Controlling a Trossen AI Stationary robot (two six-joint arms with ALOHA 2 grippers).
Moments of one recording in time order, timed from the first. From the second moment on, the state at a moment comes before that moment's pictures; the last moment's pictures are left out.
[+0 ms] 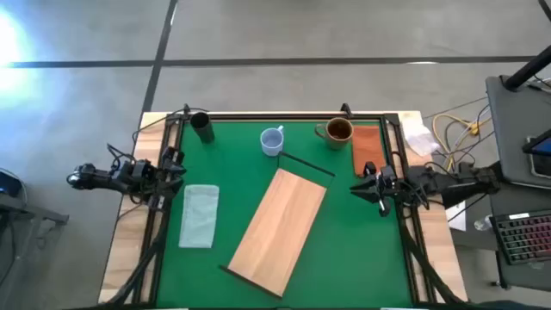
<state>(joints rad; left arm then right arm) -0.20 0.06 0.00 0.70 -0.06 0.03 0.13 0.02 0.01 0.06 0.02 0.34</state>
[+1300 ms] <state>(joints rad) -0.20 0.06 0.00 0.70 -0.06 0.03 0.13 0.02 0.01 0.06 0.02 0.36</state>
